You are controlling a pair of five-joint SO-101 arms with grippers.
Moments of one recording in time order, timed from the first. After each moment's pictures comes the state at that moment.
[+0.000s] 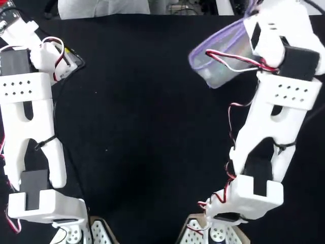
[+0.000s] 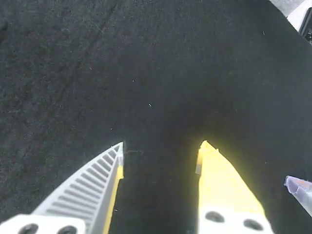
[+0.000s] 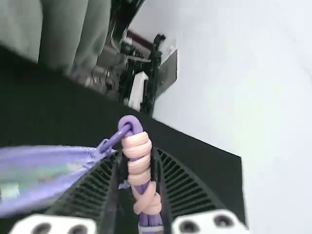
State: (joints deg) left arm -12.3 -2.3 -25.4 91.9 26.9; right arm 11.6 5.8 -49.1 79.0 40.8
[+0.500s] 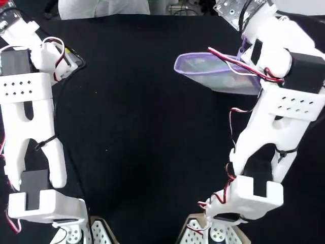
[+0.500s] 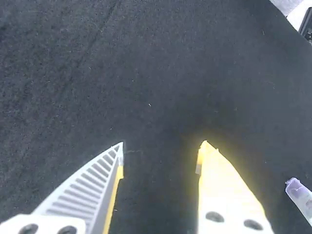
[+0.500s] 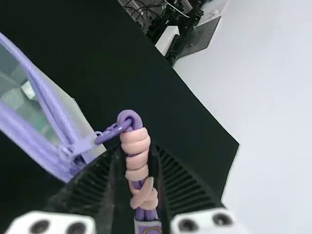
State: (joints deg) left arm -12.2 -2.3 -25.4 91.9 26.9; right arm 10.6 5.8 -56.4 99.4 57.2
